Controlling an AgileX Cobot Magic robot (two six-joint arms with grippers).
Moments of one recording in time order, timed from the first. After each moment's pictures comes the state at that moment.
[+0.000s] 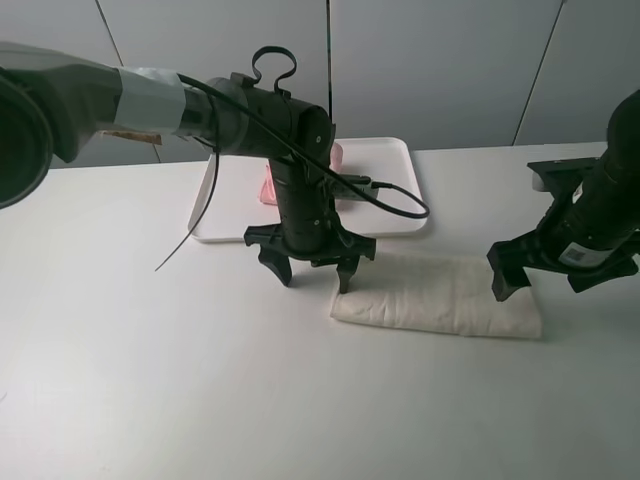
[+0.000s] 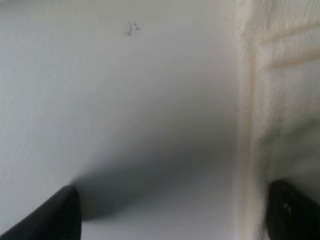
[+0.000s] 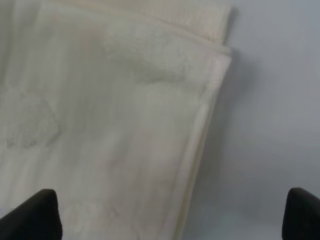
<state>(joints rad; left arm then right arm) -0.72 2.36 -1.74 -0.05 1.00 -0.47 0.16 1.71 -0.77 -0.04 0.61 0.12</state>
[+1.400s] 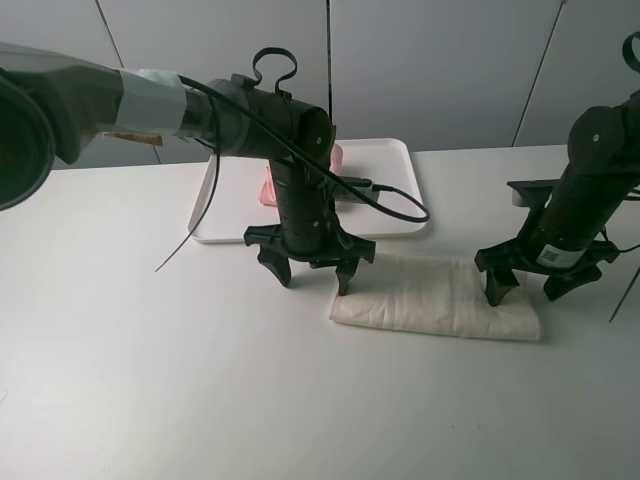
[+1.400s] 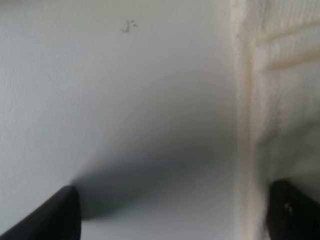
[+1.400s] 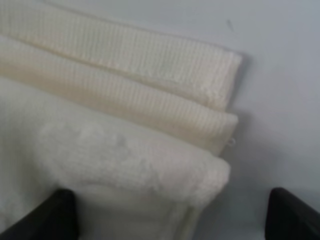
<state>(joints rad) -0.72 2.36 -1.74 -0.04 1.00 -0.45 0.10 1.94 -0.90 0.02 0.64 0.03</state>
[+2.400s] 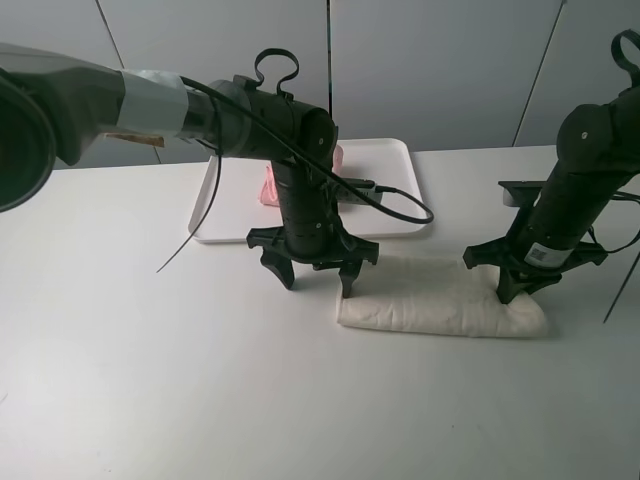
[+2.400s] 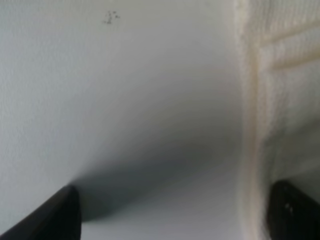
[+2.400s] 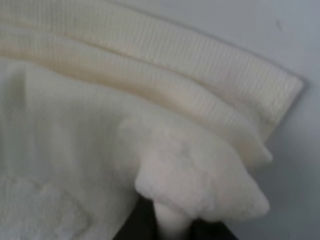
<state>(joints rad) -0.72 2.36 -1.74 -0.05 1.00 -0.44 0.12 1.95 -0.92 0.06 0.67 0.03</state>
